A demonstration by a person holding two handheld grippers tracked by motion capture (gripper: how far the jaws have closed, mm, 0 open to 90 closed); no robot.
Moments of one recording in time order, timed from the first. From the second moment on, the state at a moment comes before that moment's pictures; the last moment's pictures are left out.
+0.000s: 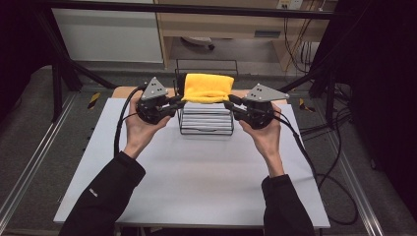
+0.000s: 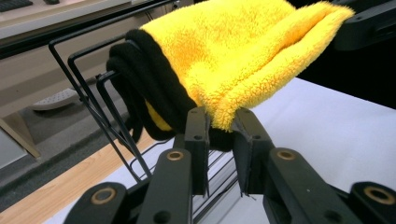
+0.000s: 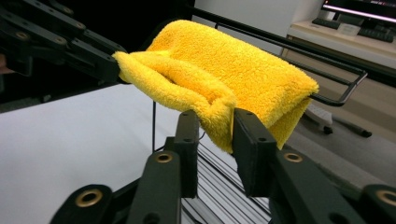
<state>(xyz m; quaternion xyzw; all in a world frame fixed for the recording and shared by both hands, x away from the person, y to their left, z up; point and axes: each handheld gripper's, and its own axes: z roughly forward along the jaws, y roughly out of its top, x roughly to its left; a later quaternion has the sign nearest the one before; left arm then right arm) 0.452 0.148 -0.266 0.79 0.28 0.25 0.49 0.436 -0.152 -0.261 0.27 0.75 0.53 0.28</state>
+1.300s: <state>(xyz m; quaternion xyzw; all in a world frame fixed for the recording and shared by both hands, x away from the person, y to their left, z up) 0.483 0.149 -0.284 0.76 0.34 0.22 0.51 0.478 -0.151 -0.307 0.37 0.74 0.51 0.24</state>
